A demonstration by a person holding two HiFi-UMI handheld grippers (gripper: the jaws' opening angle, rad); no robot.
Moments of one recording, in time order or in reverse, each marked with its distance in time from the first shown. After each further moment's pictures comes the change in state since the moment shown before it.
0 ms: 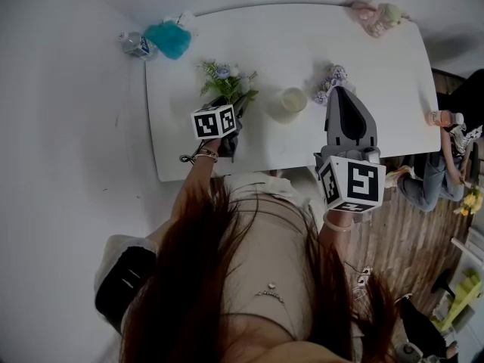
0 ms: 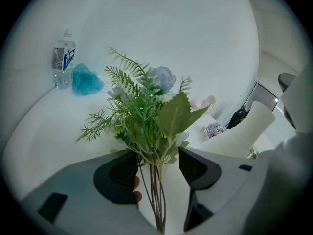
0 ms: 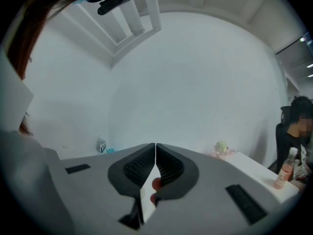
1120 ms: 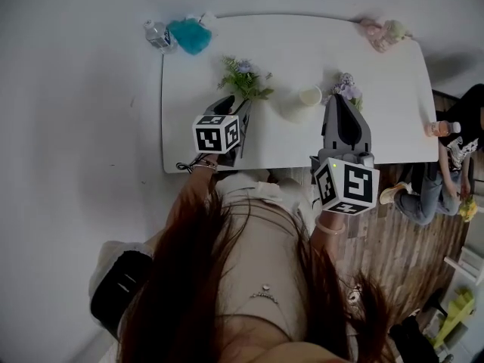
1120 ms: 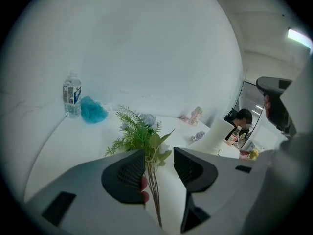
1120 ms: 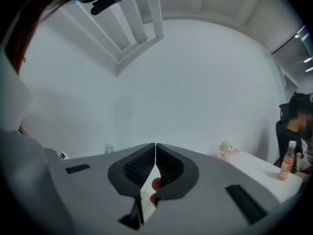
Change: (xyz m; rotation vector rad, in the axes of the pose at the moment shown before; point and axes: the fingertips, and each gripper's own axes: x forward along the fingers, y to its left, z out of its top) left arm -0.094 -0.025 0.017 0.124 -0.173 -0.007; right arm -0.035 0.048 0.008 0.031 -0.062 0.016
